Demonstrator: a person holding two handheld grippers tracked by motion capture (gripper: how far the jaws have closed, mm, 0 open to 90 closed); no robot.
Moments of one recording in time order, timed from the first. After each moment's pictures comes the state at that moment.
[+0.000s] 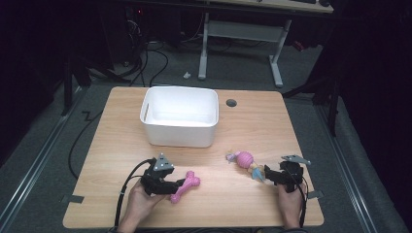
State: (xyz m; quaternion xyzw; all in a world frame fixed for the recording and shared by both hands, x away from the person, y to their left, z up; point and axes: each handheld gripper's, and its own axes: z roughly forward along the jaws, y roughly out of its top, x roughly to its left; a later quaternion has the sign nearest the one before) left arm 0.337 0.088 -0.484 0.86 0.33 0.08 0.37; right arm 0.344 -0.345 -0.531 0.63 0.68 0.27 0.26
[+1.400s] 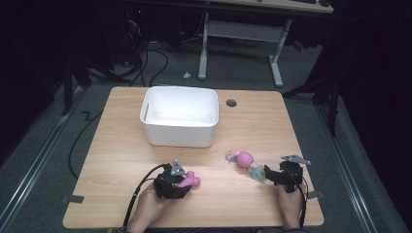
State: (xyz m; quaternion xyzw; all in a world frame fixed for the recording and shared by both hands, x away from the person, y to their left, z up) left arm 0.336 0.061 -0.507 0.89 0.31 0.06 0.32; right arm 0.343 -0.345 -0.531 0.62 0.68 0.27 0.26
